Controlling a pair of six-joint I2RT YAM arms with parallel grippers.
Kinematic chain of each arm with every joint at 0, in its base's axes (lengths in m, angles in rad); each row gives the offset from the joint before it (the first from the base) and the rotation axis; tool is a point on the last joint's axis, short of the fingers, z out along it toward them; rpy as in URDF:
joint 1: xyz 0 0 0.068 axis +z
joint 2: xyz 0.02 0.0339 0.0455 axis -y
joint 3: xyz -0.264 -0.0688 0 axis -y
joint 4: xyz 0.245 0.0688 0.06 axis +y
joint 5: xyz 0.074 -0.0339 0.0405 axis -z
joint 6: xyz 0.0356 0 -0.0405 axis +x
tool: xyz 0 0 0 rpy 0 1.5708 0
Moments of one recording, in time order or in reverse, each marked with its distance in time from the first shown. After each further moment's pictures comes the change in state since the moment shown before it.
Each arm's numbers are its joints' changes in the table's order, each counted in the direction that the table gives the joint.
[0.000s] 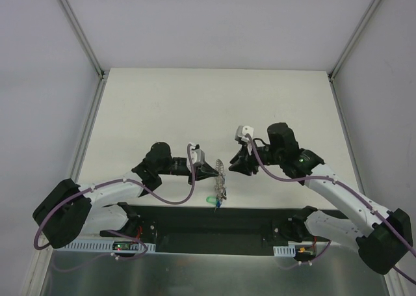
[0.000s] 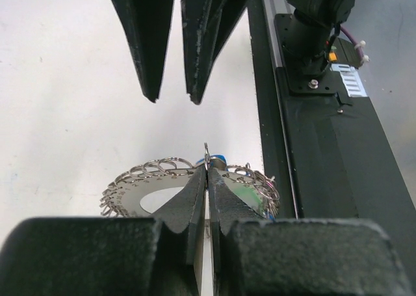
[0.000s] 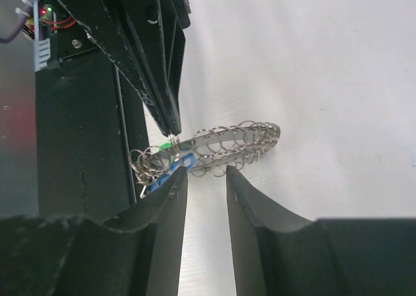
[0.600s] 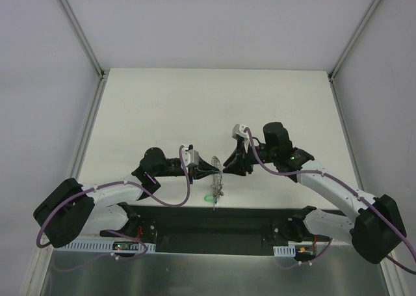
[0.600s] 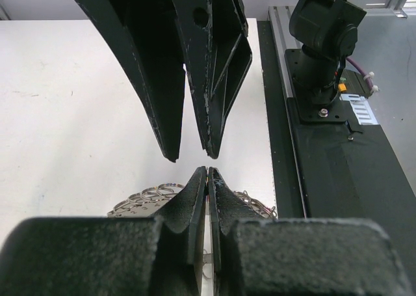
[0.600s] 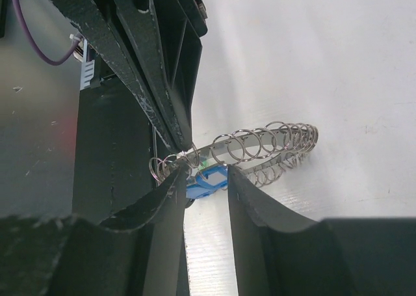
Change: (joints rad) left arm 0.000 -0.008 -0.089 -0.294 -0.045 -0.079; right arm -0.034 -0.080 -0.092 -0.254 -0.185 0.167
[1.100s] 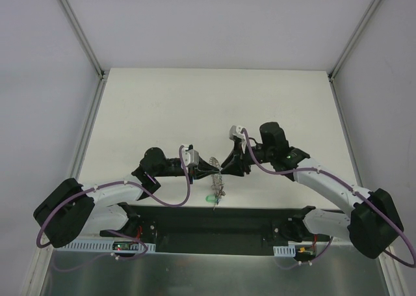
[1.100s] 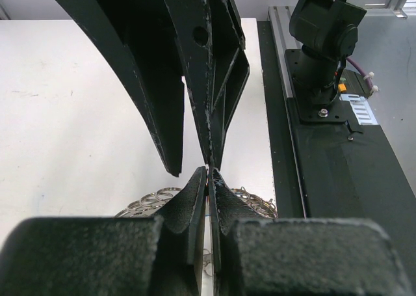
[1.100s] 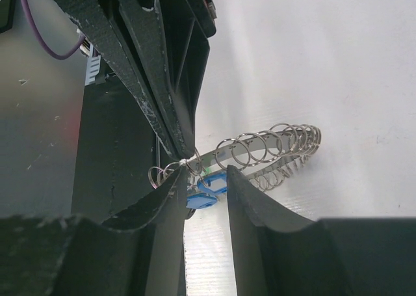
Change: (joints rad) left arm 0.000 0.000 0.000 0.000 0.000 -0.001; right arm 0.010 -0.047 -0.001 -0.041 -0.032 -0.013
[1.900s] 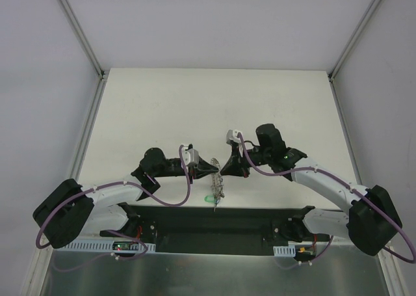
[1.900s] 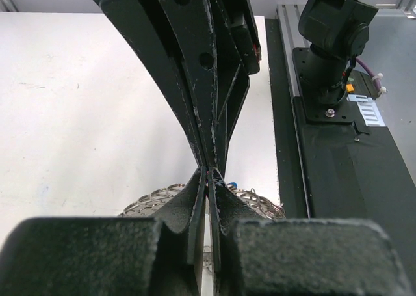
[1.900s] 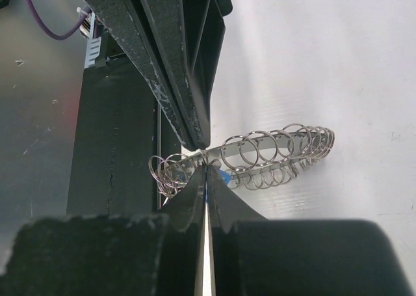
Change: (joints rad) left arm 0.000 0.002 -0.005 0.004 -0.023 0.000; right arm 0.029 -0.031 -0.011 0.012 -0.006 -0.053
